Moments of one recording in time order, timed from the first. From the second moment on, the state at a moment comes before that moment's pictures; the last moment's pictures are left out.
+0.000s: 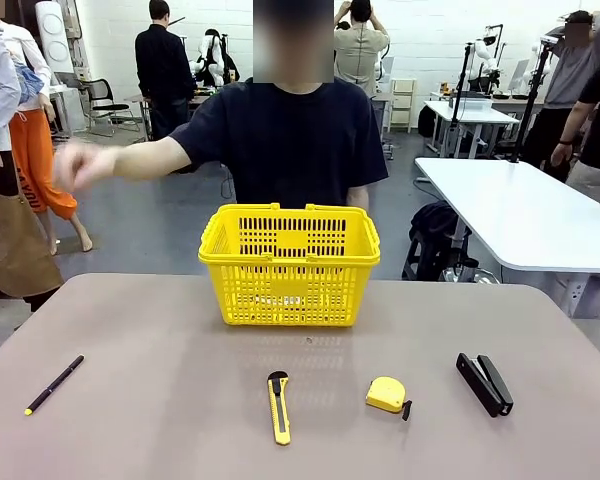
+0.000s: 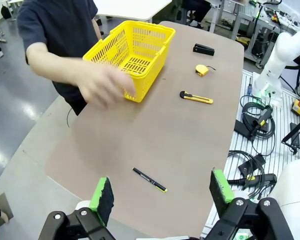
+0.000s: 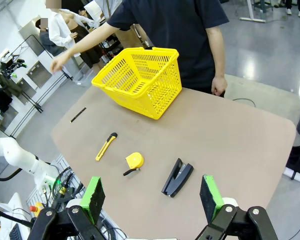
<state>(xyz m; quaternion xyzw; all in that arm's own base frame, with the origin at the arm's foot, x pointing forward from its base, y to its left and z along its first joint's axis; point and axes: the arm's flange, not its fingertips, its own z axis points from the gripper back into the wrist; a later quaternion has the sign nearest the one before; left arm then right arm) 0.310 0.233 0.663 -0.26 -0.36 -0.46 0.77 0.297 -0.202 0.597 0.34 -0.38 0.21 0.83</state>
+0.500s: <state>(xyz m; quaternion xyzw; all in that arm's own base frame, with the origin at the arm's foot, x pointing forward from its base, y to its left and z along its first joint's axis) 0.310 0.233 0.663 -0.26 -0.36 -0.46 0.77 0.297 -0.202 0.597 0.34 -0.38 0.21 0.83</state>
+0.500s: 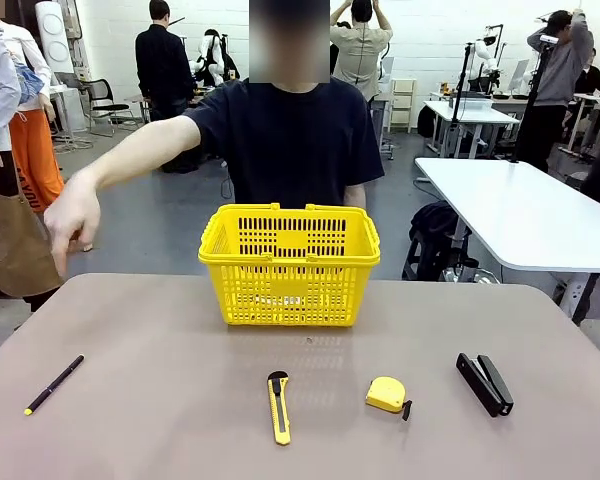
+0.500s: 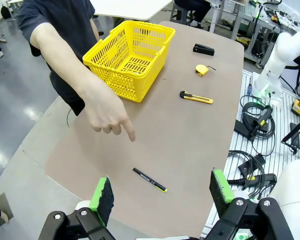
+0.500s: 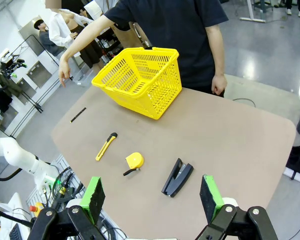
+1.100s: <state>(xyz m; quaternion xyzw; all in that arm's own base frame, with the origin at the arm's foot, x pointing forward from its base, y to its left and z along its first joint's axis) 0.310 0.233 0.663 -0.26 -0.36 -0.46 0.77 0.297 -0.202 0.597 0.34 -0.38 0.21 0.83</state>
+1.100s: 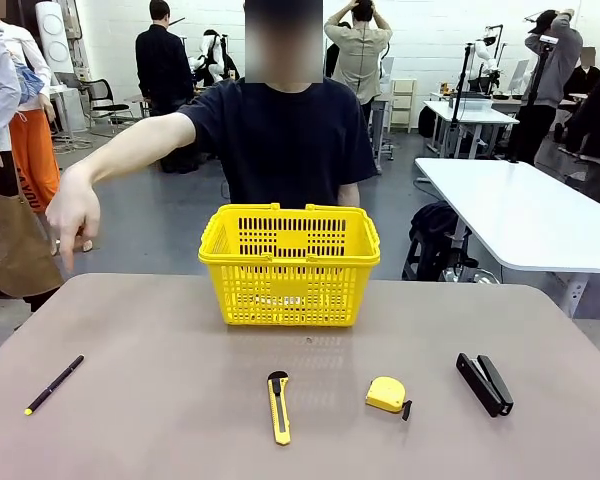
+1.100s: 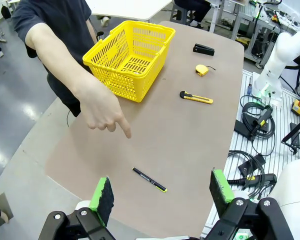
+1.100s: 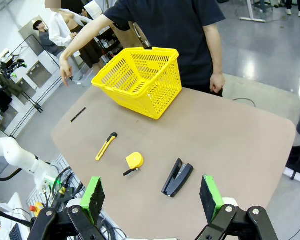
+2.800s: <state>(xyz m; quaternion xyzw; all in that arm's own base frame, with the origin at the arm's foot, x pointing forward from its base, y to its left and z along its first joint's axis) 0.330 0.080 0.589 0.02 -0.25 -0.24 0.94 0.297 -0.201 0.597 0.34 -0.38 0.21 0.83</state>
